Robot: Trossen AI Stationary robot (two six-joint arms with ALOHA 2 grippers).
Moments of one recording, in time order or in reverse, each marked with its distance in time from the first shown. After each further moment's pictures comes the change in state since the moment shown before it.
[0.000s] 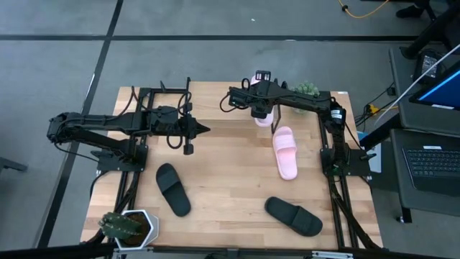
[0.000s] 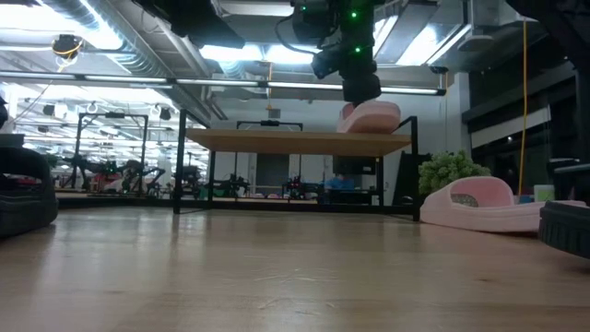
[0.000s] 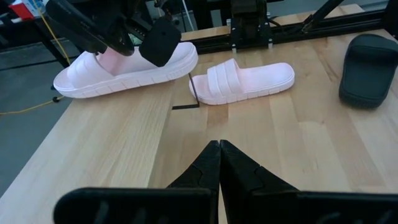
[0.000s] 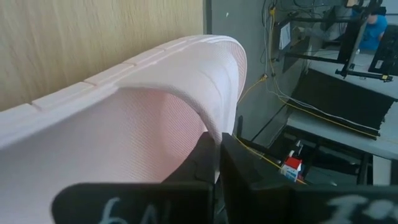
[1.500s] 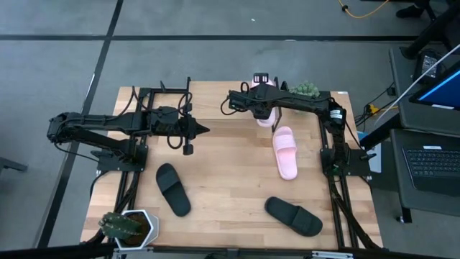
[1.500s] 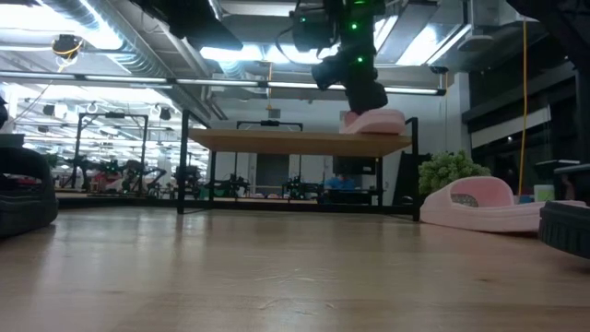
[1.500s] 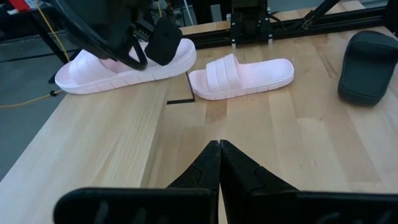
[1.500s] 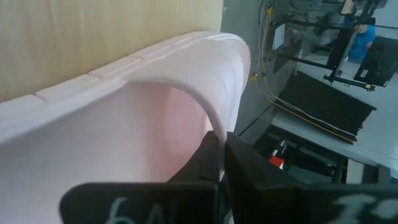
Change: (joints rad) left arm 0.000 0.000 0.000 -0.019 0.000 -0.017; right arm 0.003 -0.001 -0.081 0.045 0.049 -0.089
